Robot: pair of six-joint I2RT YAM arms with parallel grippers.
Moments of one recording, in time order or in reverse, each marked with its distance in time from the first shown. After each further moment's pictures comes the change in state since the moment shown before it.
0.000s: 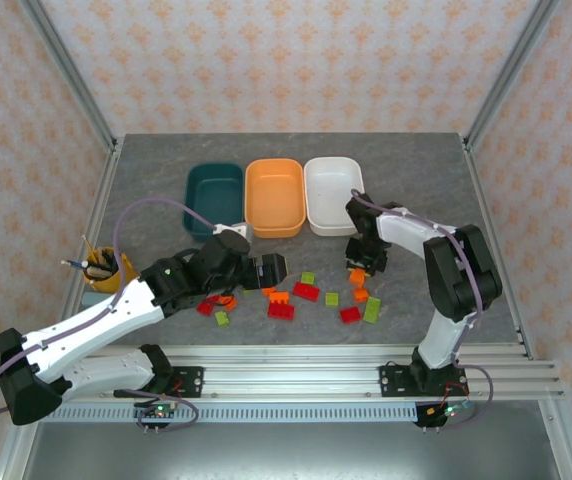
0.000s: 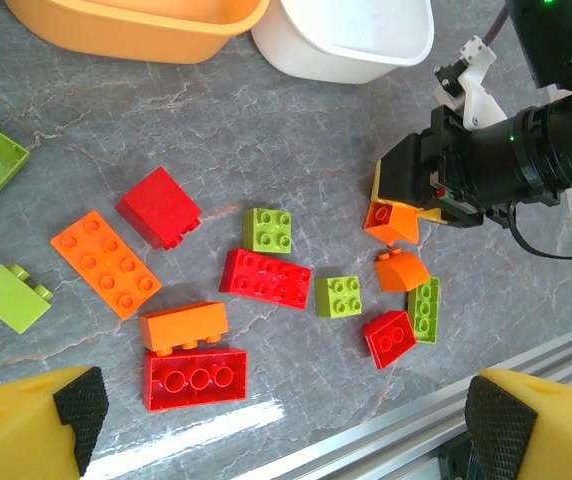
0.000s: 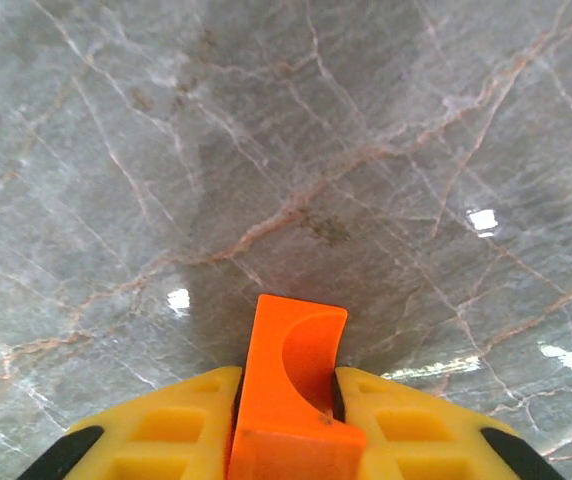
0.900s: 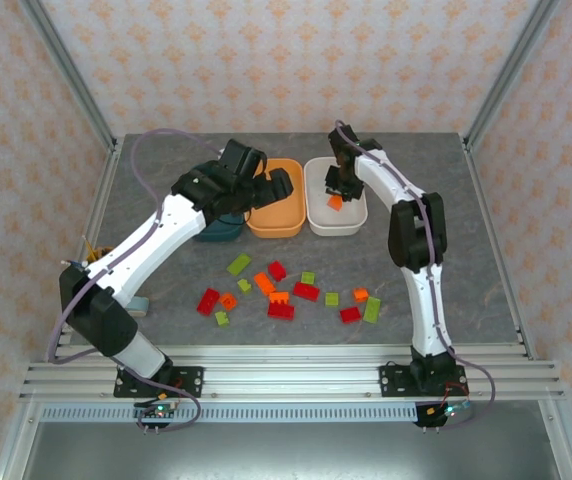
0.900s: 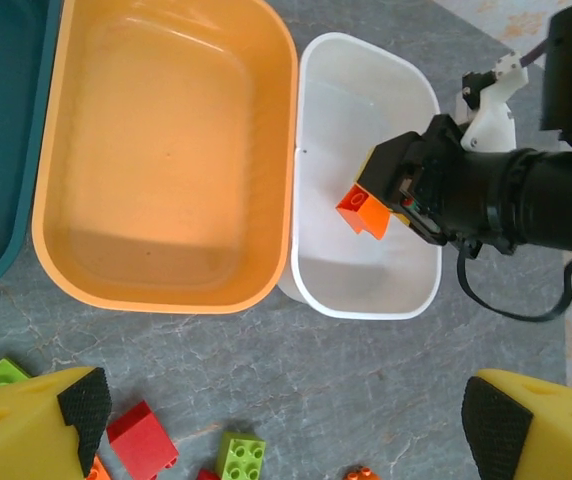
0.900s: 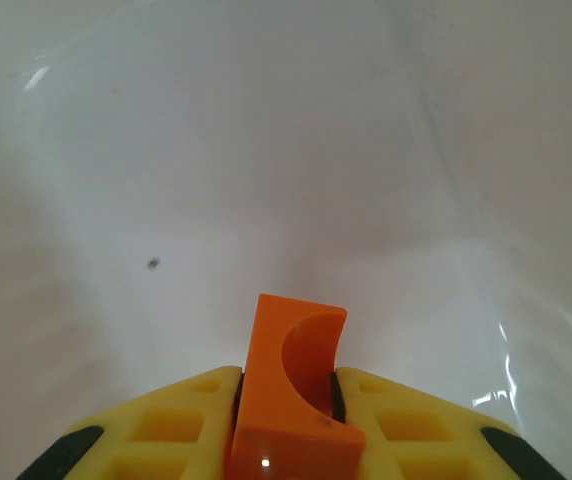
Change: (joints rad) left arm 0.311 0.531 0.630 -0.145 0.048 0.053; right arm -0.050 0.582 1.003 -0.171 0.069 -0.073
